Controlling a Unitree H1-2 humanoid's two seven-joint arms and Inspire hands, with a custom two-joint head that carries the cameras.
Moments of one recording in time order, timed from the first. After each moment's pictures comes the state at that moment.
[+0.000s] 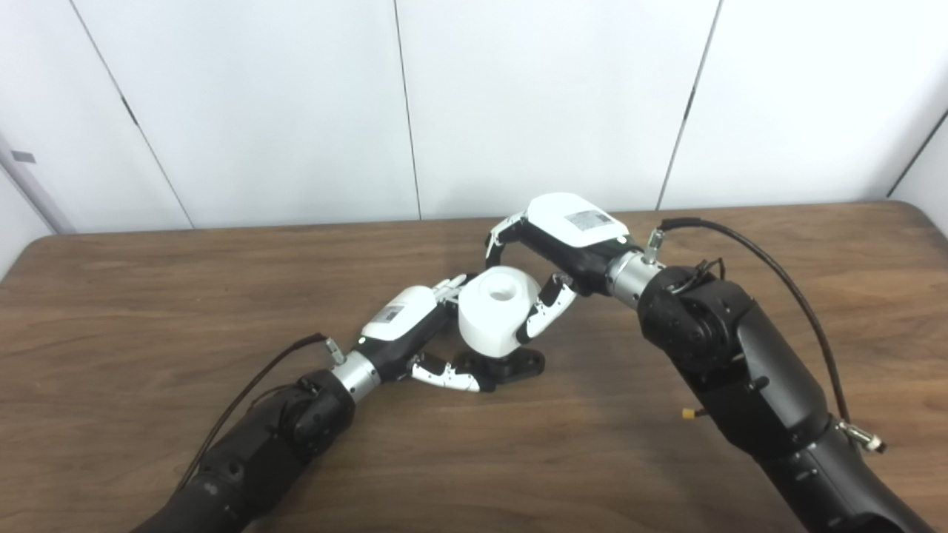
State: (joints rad) left arm -0.58 0.32 -0.67 0.64 0.43 -0.49 0.09; right arm -0.59 -0.33 0.38 -0.13 -0.80 0.14 0.51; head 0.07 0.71
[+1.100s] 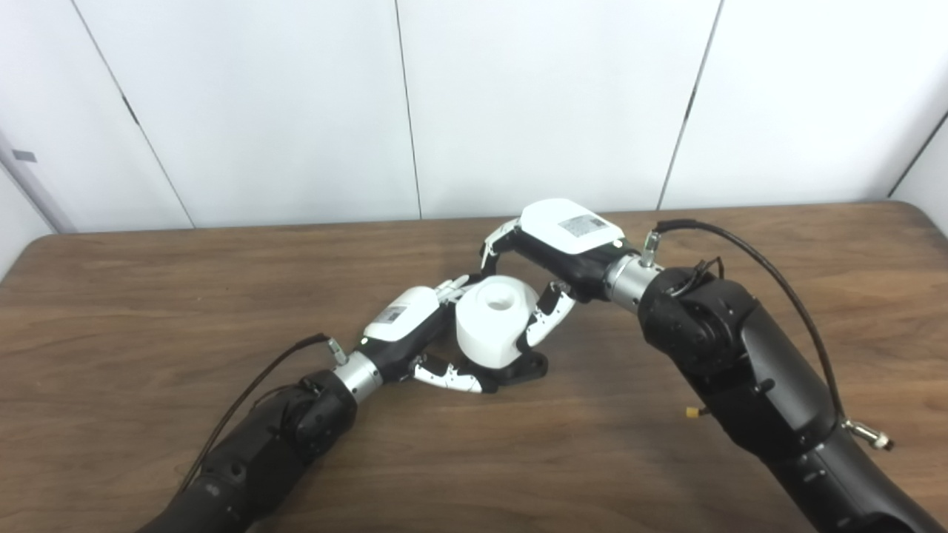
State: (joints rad) left arm -0.57 0.32 -0.66 0.64 0.45 -0.49 0.08; right arm -0.60 -0.36 0.41 -0.17 -0.79 0.14 0.58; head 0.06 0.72
